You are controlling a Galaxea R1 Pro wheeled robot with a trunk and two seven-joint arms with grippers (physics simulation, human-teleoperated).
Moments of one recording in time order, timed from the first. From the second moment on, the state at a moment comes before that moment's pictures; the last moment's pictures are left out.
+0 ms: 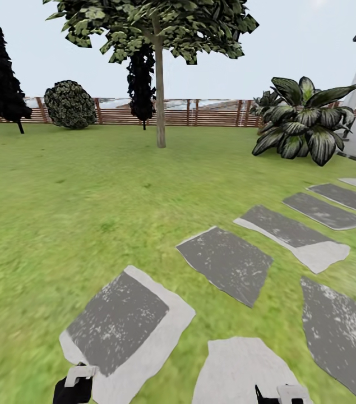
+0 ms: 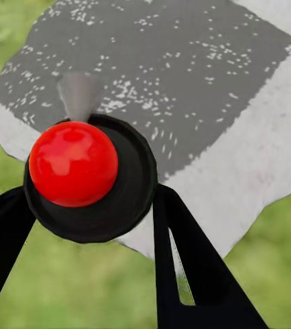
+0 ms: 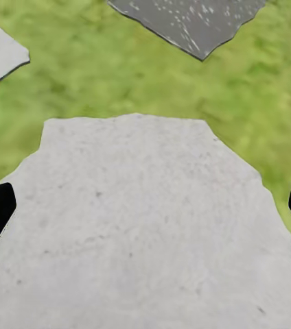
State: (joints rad) left arm -0.31 0.11 0.10 -0.39 -0.02 -0.26 -0.08; right arm -0.31 -0.10 0.00 -0.17 0.01 -0.56 0.00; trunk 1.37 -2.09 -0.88
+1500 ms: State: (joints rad) left arm -0.31 0.11 0.10 -0.39 -0.02 -0.26 -0.08; right arm -0.31 -0.10 0.00 -0.17 0.00 -0.56 0.00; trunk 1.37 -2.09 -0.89
